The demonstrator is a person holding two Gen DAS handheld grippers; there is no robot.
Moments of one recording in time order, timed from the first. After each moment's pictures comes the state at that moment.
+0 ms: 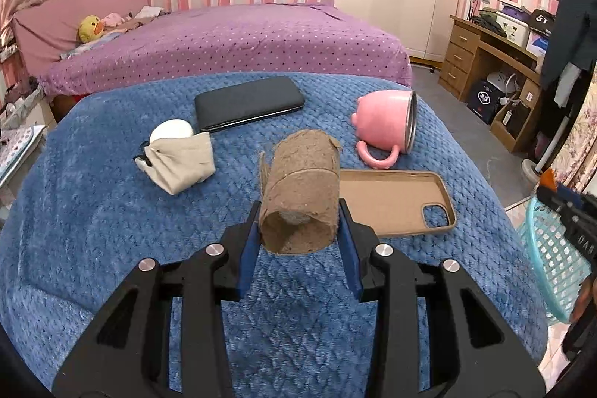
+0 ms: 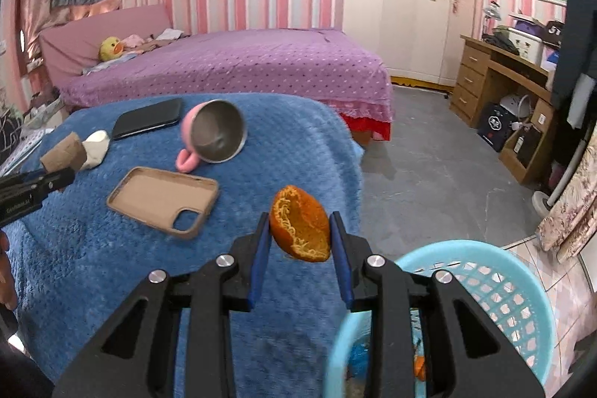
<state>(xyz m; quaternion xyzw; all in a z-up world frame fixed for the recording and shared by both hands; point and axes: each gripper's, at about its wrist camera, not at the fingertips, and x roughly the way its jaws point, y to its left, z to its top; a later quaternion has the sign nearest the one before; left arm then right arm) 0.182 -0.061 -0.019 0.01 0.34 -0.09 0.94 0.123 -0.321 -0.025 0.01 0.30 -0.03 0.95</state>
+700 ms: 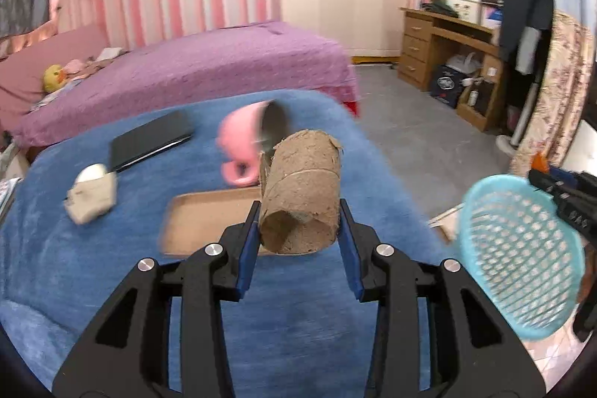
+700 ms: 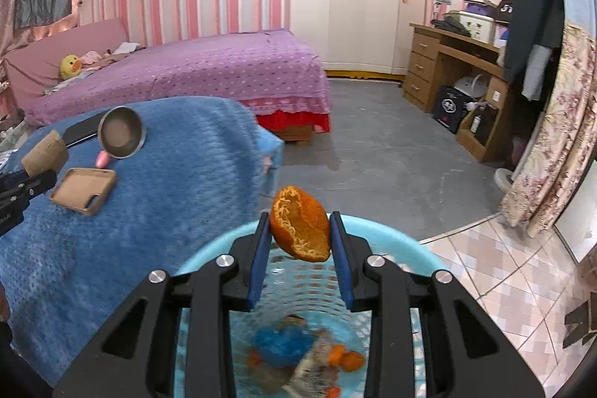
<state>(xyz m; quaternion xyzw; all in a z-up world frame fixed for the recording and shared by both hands) 0.145 -0.204 -0.011 0.07 0.30 -0.16 0.94 0.085 -0.437 -0.034 0.03 0.30 -0.11 0.95</state>
